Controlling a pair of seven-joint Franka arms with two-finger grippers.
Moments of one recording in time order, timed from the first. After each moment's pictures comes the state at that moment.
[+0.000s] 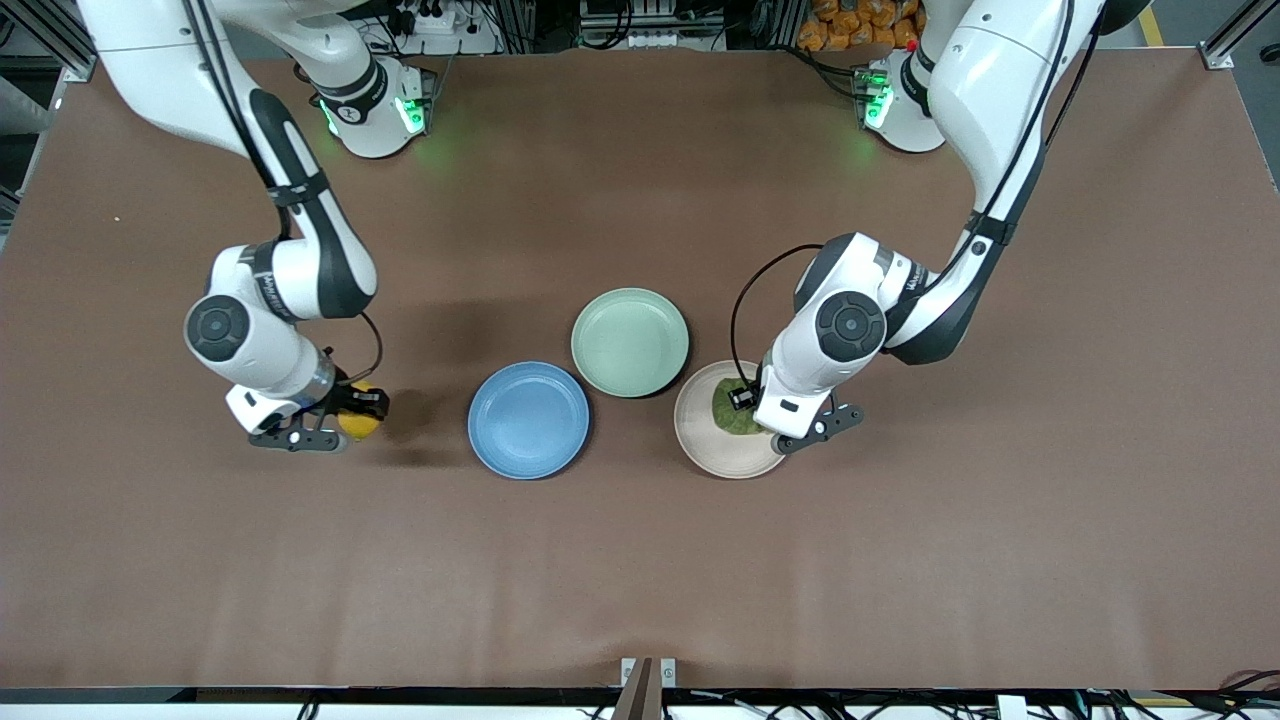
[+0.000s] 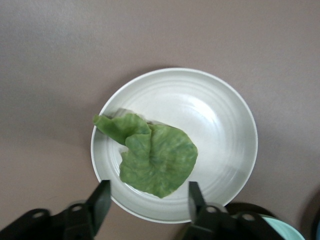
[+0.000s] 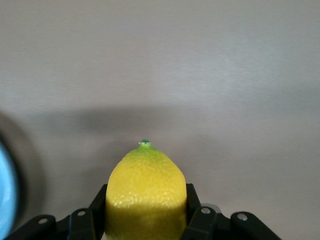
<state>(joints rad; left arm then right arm) -0.28 0.61 -0.28 -1.62 0.04 2.21 -0.93 0.26 0.43 -0.09 -2.00 0.06 2.44 0.20</state>
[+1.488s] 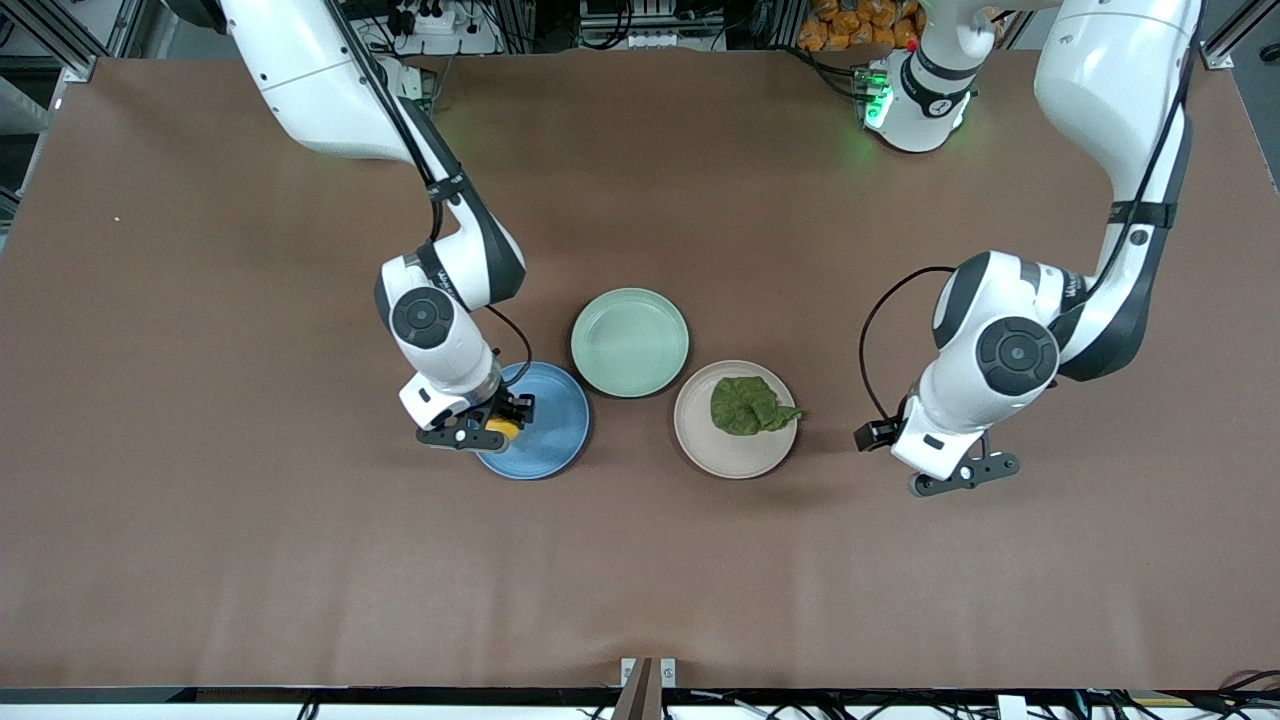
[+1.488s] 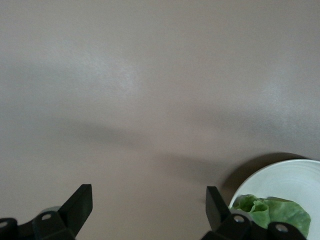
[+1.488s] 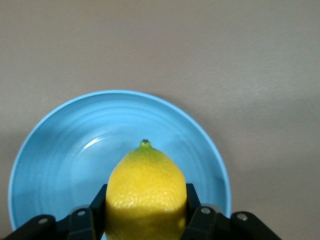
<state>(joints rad) -0.07 0.52 -0.24 -1.60 0.20 2.09 -0.60 0.55 0.62 -0.09 -1.79 0.06 2.52 0.54</state>
